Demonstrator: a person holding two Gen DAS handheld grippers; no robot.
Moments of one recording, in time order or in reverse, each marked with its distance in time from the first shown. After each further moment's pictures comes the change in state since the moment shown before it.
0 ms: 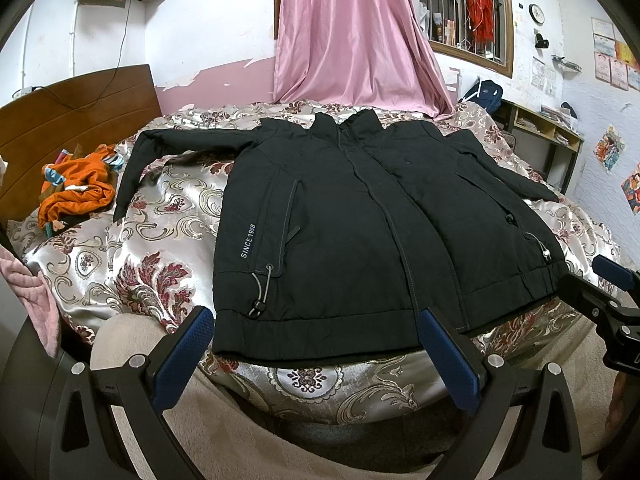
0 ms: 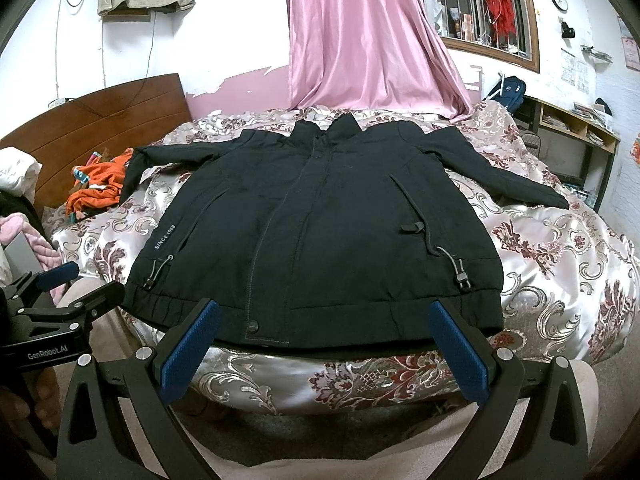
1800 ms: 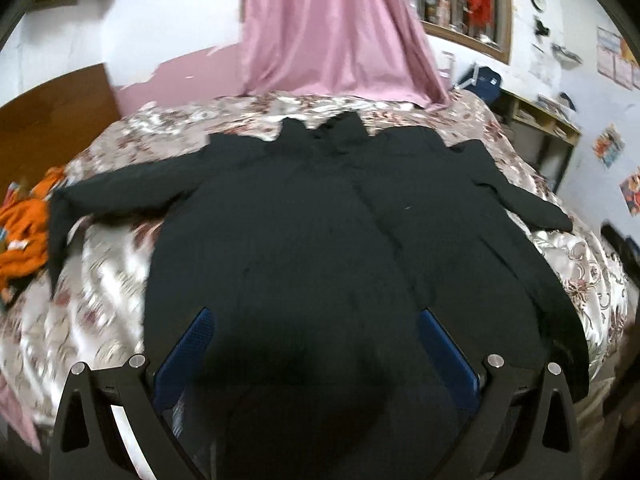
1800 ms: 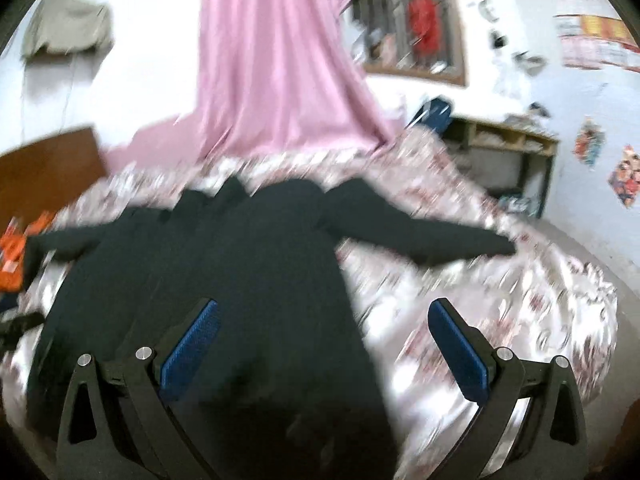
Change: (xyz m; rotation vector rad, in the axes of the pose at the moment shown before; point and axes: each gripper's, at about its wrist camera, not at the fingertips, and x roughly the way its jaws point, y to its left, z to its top) left arm 0.145 -0.045 0.154 0.054 0.085 -0.079; right arm 0.093 -0.134 0.111 0.160 -0.219 -0.298
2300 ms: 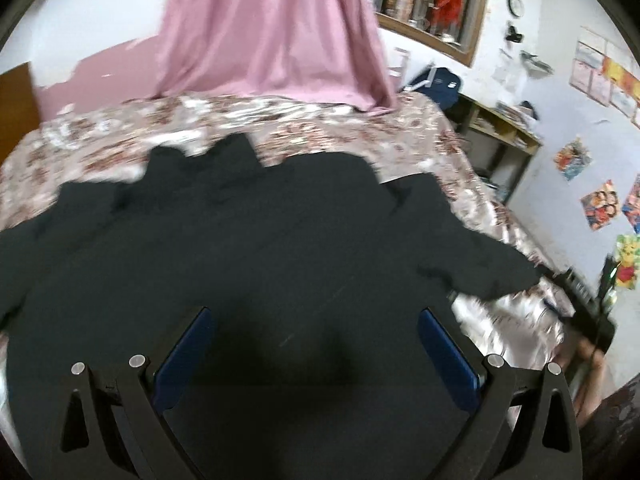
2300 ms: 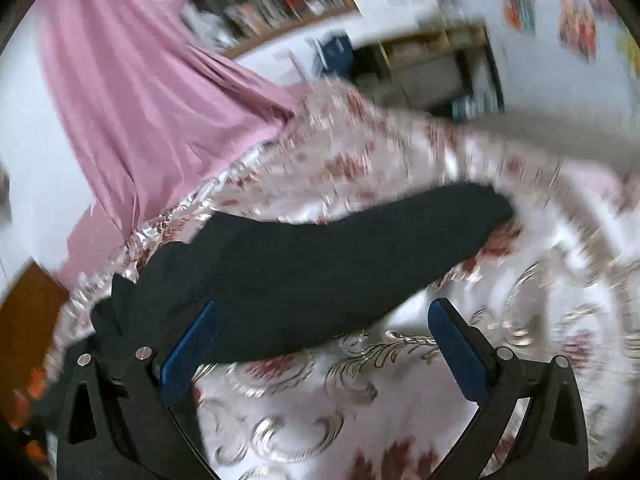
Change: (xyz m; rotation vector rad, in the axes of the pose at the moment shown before) left arm 0.146 -0.119 0.137 0.001 0.025 -0.259; right arm 0.246 -0.180 0.005 0.577 0.236 0.055
